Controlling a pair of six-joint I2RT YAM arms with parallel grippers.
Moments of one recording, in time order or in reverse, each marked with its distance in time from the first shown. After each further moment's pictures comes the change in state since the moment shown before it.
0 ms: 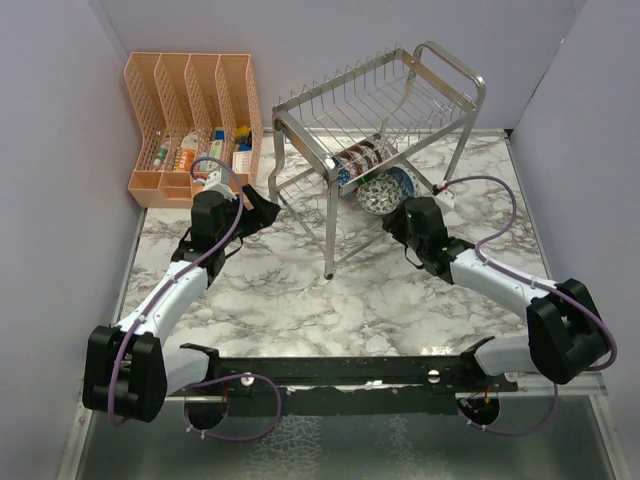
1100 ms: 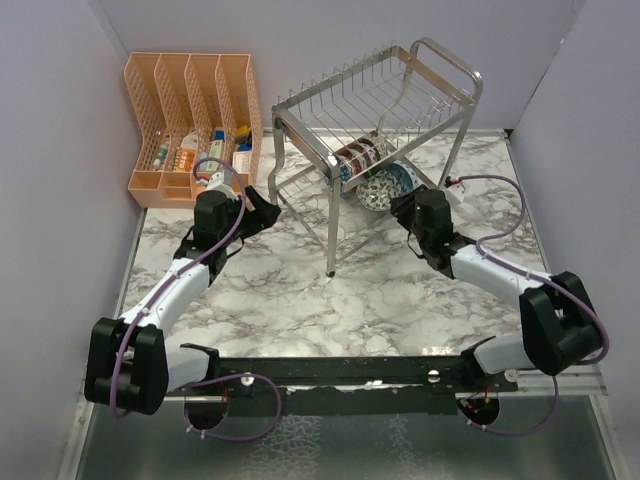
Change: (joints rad) left arm 0.000 0.035 0.000 0.001 0.000 0.004; right arm -0.082 0.094 -0.001 0.234 0.012 0.056
